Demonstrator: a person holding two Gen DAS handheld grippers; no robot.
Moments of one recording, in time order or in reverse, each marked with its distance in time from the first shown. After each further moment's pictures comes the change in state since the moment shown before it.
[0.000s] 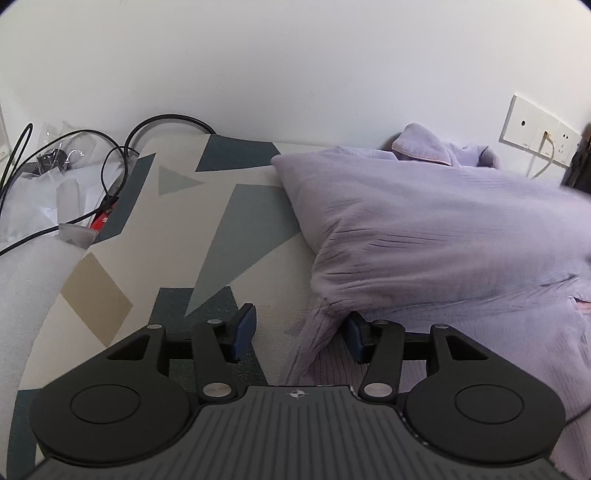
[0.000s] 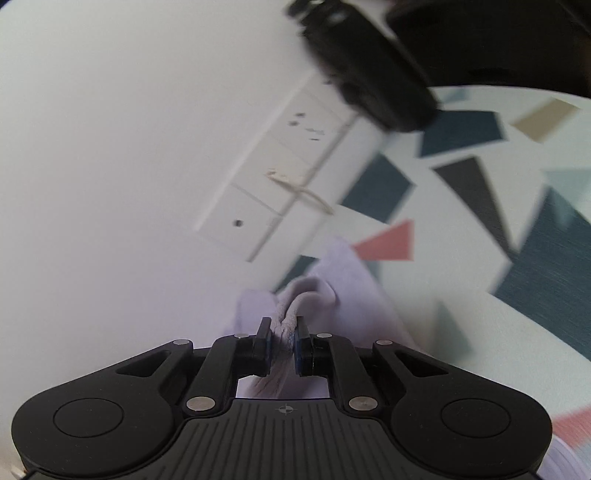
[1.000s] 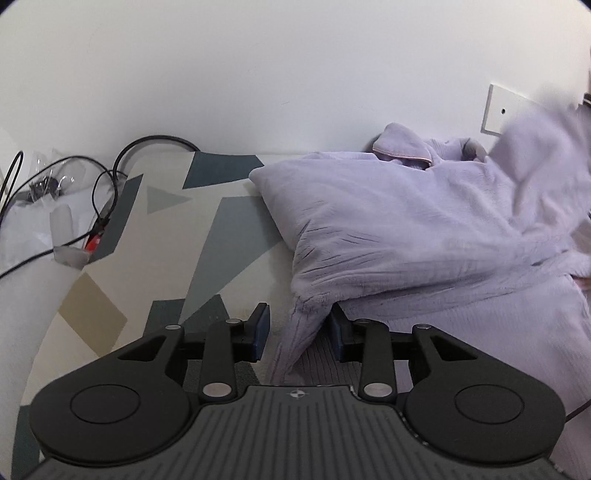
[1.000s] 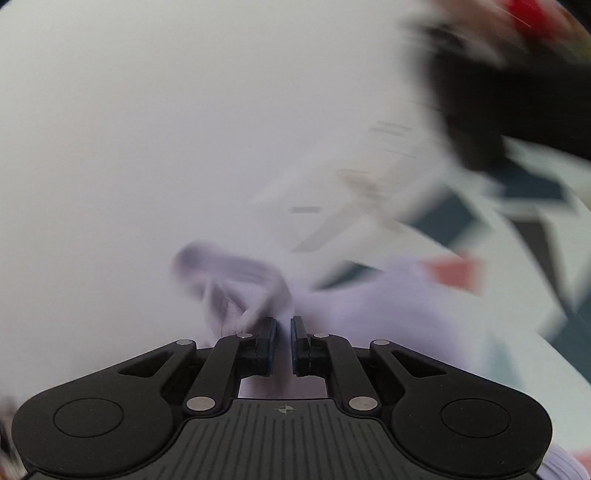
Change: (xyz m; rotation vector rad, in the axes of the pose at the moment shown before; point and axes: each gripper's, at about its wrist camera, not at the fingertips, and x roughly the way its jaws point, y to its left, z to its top) left arm -0.003 -0.011 -0.008 0.071 -0.046 0.000; right arm 0.013 0.041 -0.013 -0.172 -0.054 -0.012
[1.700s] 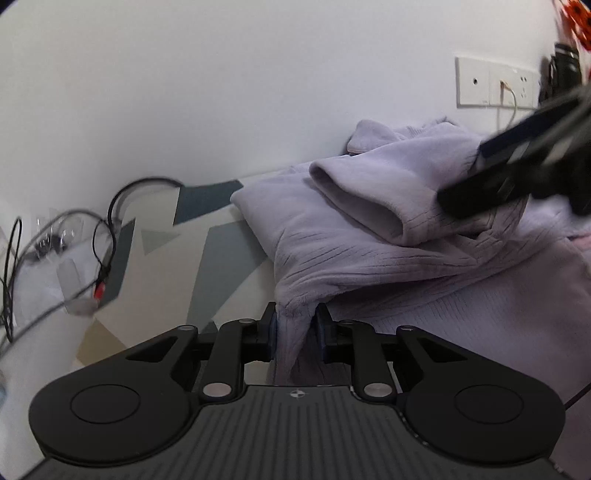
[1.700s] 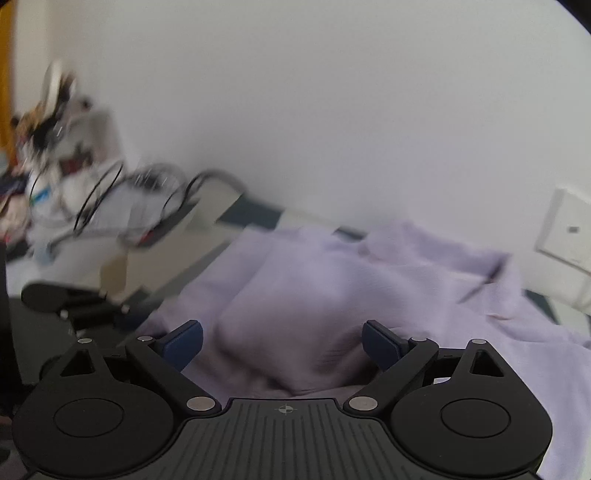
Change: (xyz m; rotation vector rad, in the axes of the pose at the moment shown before) left arm -0.008 -0.029 0.000 0.177 -0.030 0.060; right arm 0.071 0.189 -0.170 -1.042 0.388 0.269
